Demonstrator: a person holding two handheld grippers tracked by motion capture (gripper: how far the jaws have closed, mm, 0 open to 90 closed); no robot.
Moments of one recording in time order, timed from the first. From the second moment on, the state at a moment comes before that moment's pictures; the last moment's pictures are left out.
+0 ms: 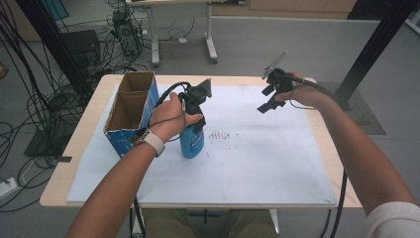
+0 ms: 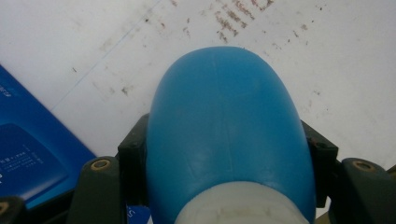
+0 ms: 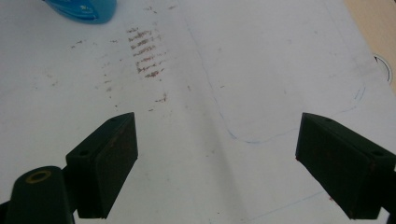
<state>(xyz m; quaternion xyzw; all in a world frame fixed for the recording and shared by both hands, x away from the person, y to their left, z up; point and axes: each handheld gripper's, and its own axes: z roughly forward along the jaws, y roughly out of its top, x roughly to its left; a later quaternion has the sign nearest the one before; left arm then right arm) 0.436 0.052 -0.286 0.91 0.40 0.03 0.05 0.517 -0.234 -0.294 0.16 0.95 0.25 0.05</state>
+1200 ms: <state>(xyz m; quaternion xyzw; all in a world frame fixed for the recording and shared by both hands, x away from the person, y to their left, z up) 0.432 0.054 -0.276 0.91 0.41 0.04 0.05 0.511 -0.237 -0.288 0.16 0.95 0.26 0.05</state>
